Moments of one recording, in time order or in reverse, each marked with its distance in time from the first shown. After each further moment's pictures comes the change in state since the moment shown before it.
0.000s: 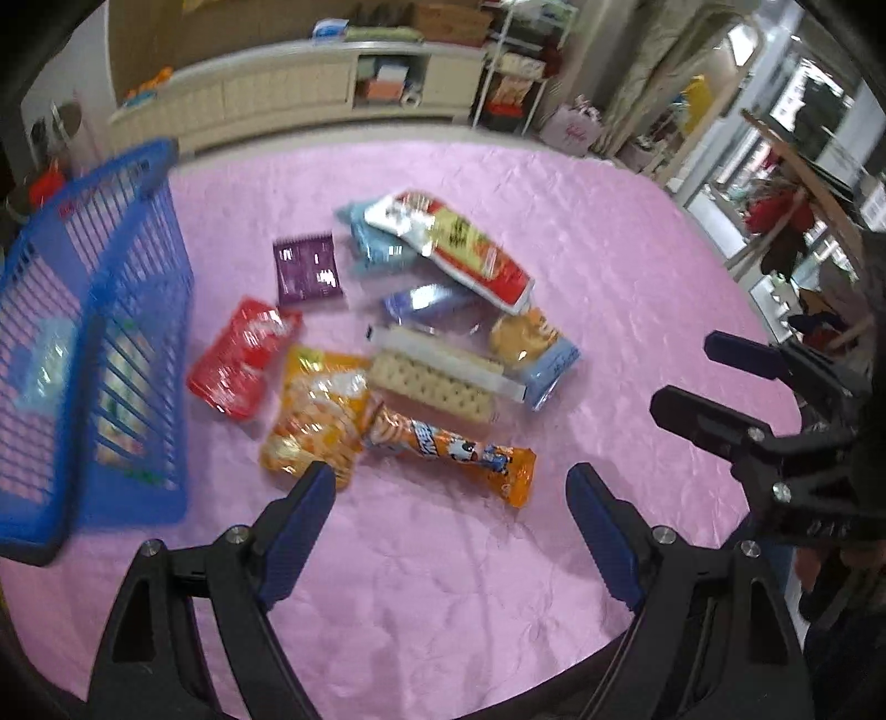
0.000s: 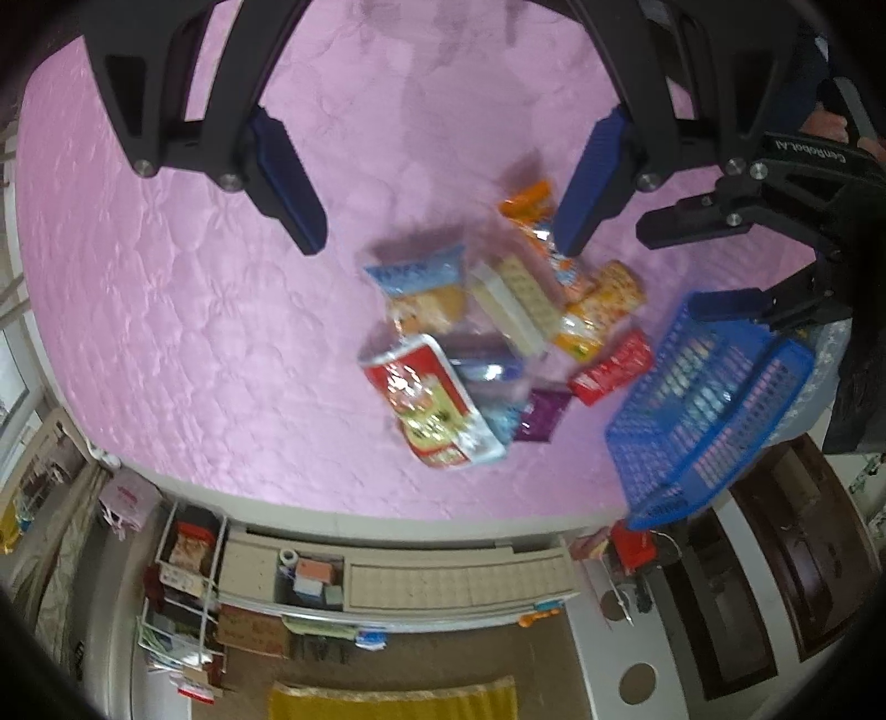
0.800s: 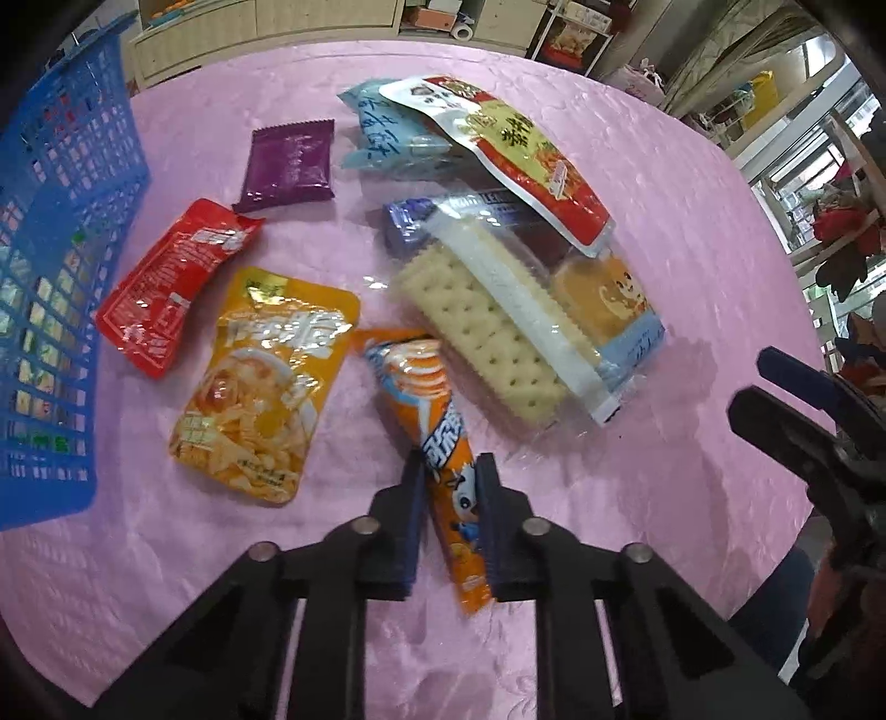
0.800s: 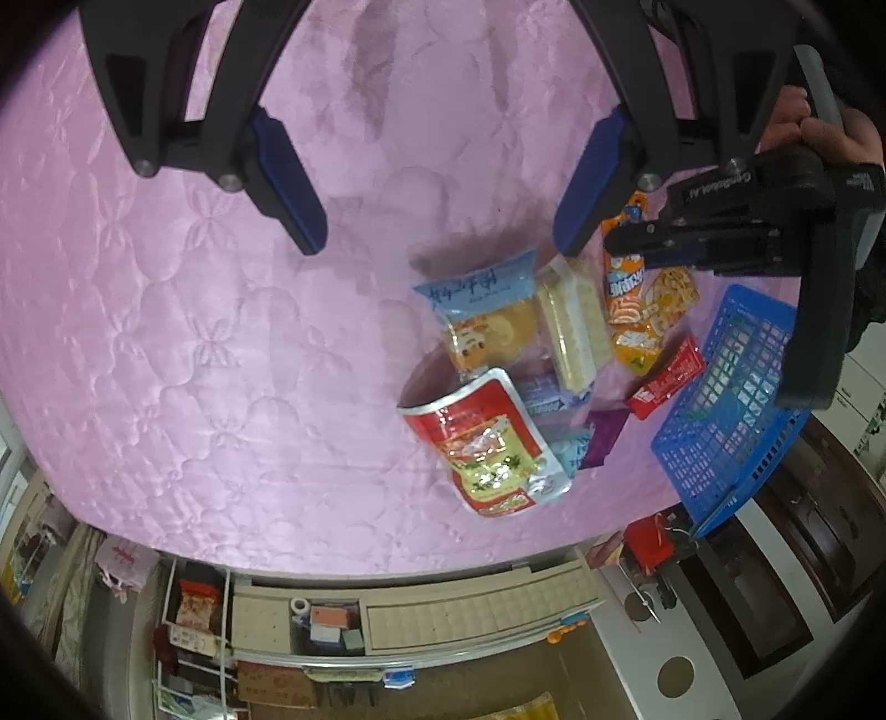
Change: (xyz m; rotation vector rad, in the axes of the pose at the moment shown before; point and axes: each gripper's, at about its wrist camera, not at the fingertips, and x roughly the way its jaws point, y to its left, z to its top) left arm 0.069 0.003 -0.005 -0.120 0.144 0.043; right arm 0.046 -0.045 -0.005 0.106 0.076 0.091
